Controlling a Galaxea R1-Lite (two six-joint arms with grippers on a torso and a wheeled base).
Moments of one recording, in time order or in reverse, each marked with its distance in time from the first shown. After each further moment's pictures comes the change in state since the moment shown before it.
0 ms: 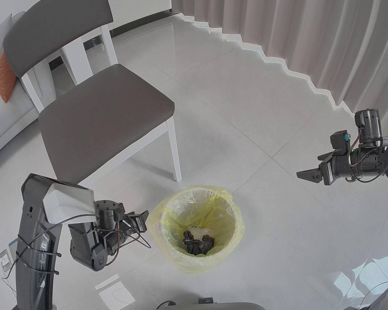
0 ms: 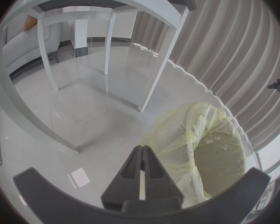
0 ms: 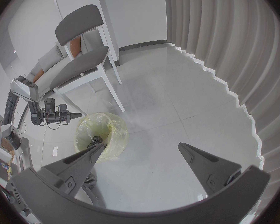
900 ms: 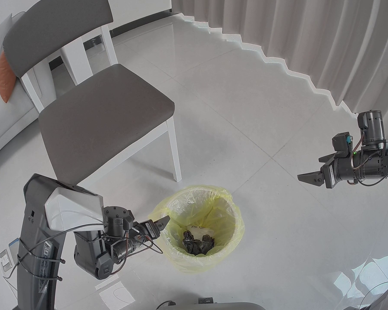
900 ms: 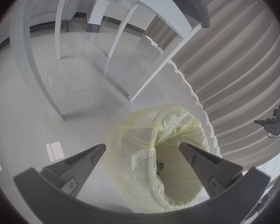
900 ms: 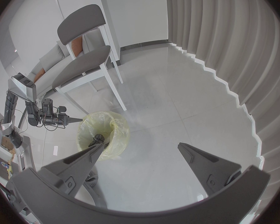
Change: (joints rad) left arm -0.103 -0.037 0.074 -0.007 -0.069 -0.292; right arm 0.010 -0.036 0.035 0.000 -0.001 -0.002
